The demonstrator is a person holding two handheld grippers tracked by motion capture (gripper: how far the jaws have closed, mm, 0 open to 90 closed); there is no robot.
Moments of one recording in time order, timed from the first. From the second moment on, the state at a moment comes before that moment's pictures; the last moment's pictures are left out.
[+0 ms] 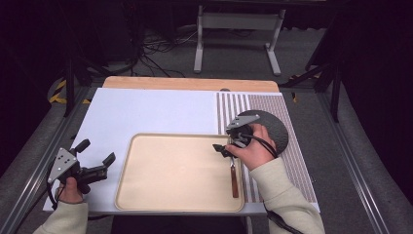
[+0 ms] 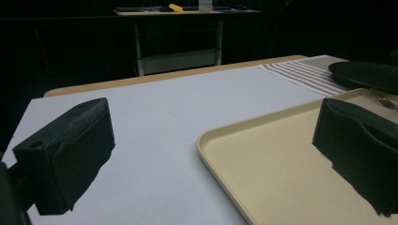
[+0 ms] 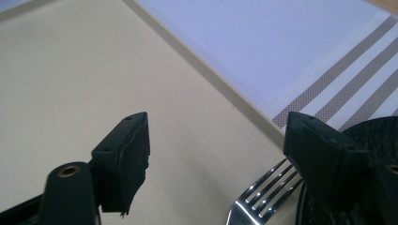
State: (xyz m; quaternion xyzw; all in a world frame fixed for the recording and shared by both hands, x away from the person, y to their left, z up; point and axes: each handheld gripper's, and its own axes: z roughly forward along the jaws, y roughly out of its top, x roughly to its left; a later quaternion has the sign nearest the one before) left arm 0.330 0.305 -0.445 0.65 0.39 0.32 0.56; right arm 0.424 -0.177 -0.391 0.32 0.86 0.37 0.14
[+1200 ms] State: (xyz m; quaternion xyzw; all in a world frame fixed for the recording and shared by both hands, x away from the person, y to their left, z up) left arm 0.330 0.303 -0.446 0.65 0.39 0.32 0.56; right arm 0.374 -0.253 -0.364 0.26 0.79 0.50 0.24
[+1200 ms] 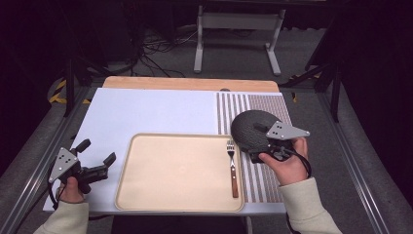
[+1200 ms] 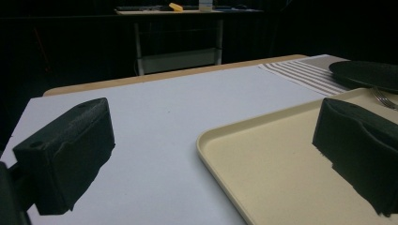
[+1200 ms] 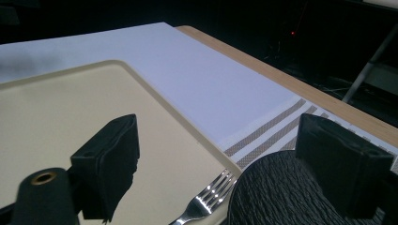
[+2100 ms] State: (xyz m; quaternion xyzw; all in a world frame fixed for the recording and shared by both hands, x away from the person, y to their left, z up) left arm 0.331 0.304 -0.446 0.65 0.39 0.32 0.56; right arm 0.356 -0.310 -0.409 0.29 0.73 0.56 0.25
